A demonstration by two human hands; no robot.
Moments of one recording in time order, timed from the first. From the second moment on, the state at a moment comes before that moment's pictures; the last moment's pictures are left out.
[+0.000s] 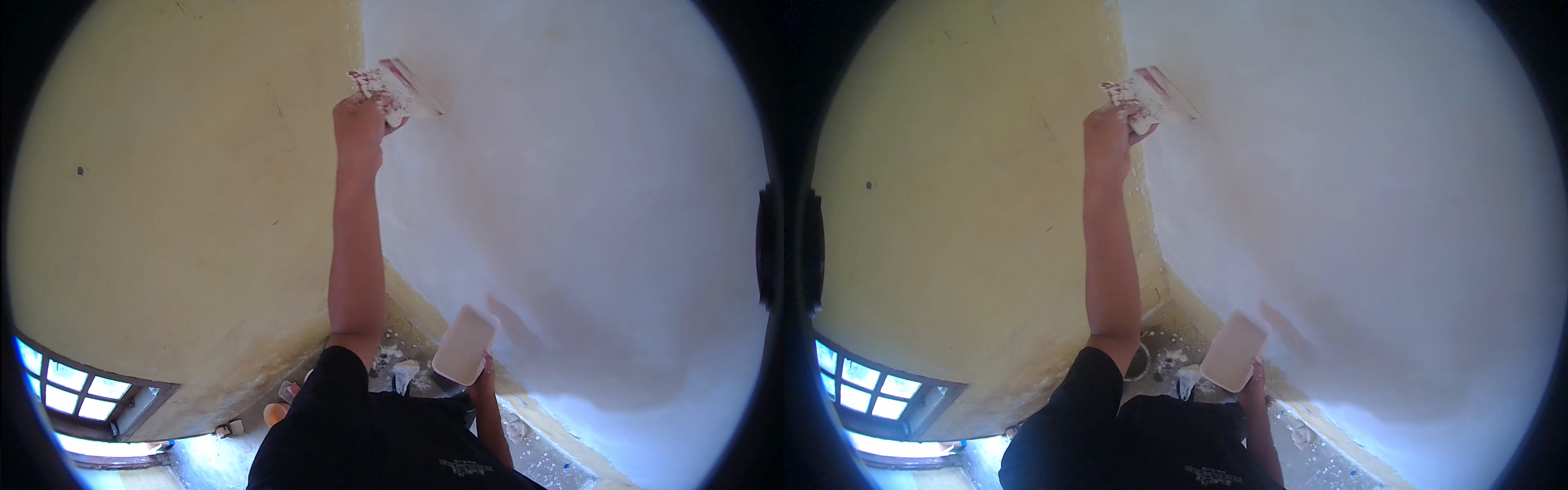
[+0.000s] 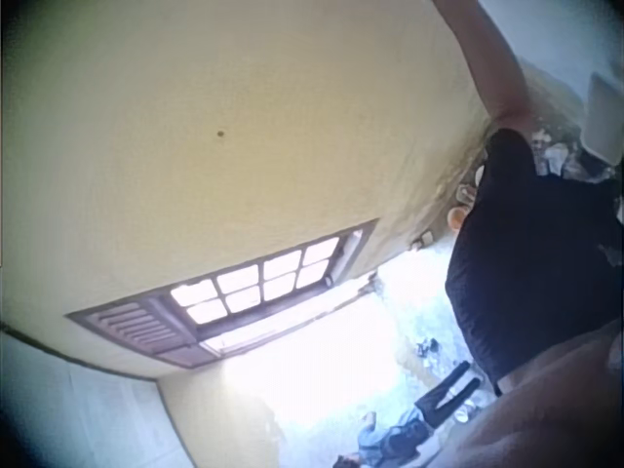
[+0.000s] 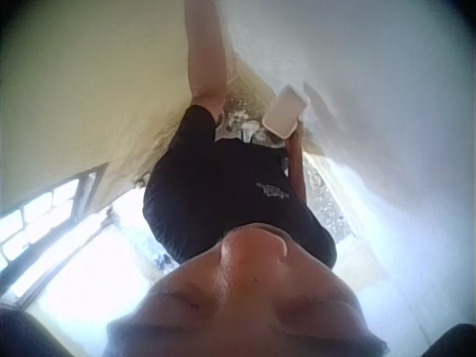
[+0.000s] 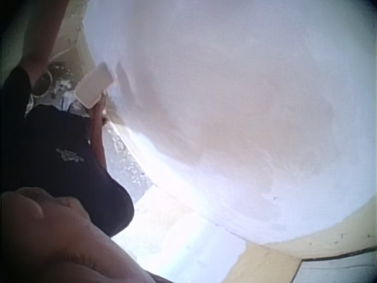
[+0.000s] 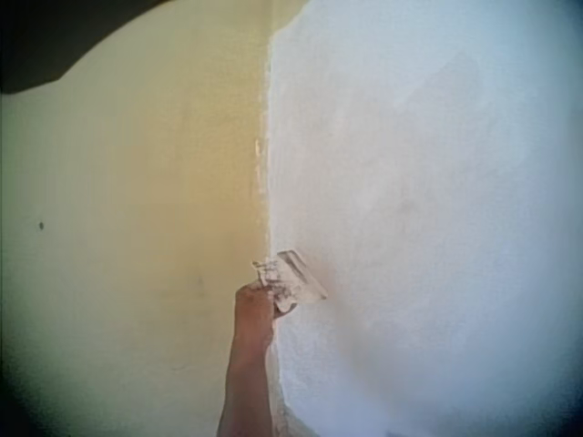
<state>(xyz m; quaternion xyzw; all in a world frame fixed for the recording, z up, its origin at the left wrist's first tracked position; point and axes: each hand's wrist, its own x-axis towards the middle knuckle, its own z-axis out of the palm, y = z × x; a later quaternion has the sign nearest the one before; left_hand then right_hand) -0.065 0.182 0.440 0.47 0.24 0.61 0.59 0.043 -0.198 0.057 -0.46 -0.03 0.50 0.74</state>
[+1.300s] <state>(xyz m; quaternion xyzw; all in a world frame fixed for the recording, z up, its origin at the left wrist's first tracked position) -0.106 -0.008 0.161 0.72 0.42 0.23 0.50 0.016 -0.140 0.081 -0.40 -0.07 0.53 0.74</state>
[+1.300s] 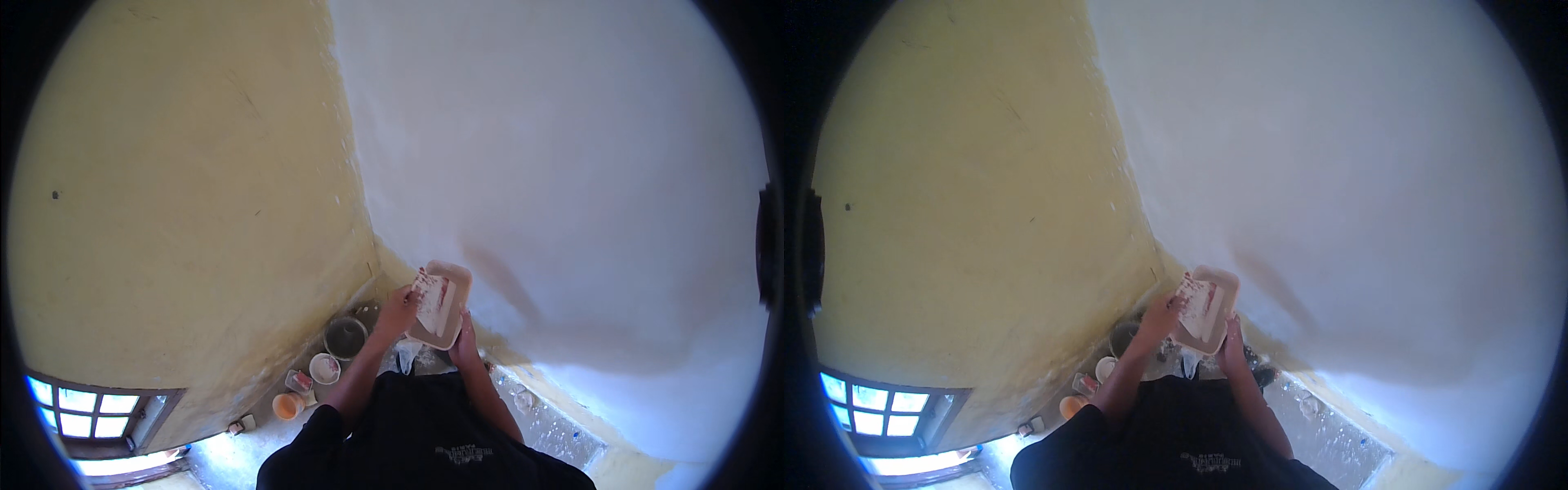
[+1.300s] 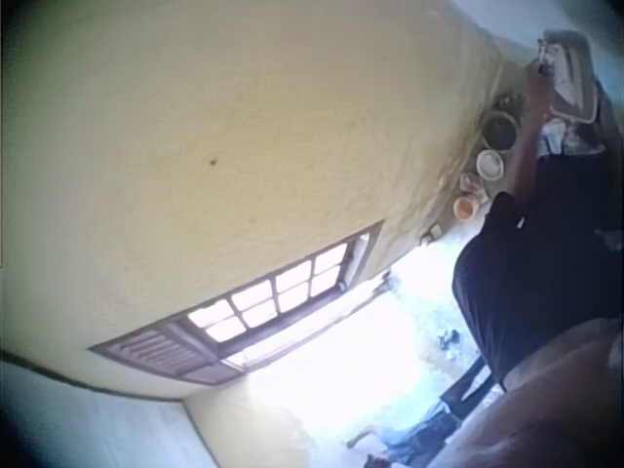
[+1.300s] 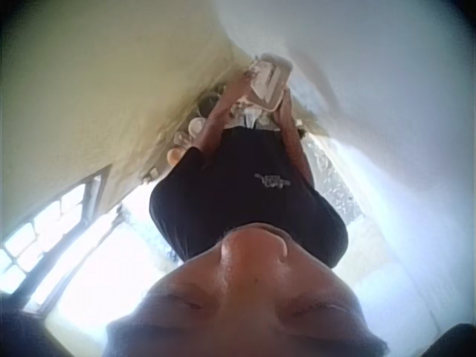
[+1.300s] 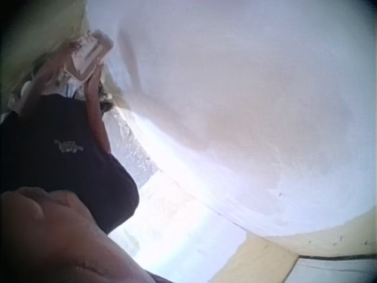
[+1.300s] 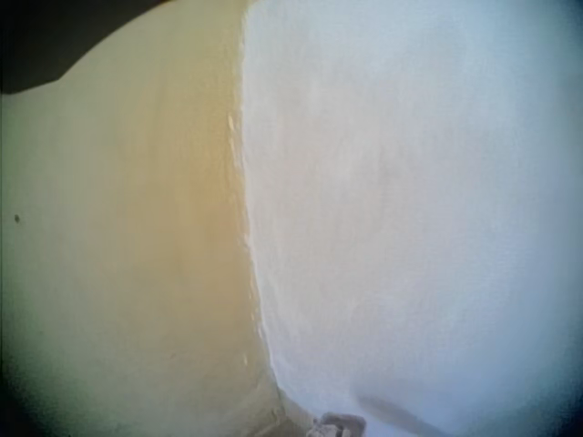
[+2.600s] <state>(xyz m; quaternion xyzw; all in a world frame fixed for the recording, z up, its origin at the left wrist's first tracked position) -0.016 0.139 0.257 0.68 0.33 0.63 0.15 0.044 -0.170 0.046 -0.51 -0.19 0.42 0.73</state>
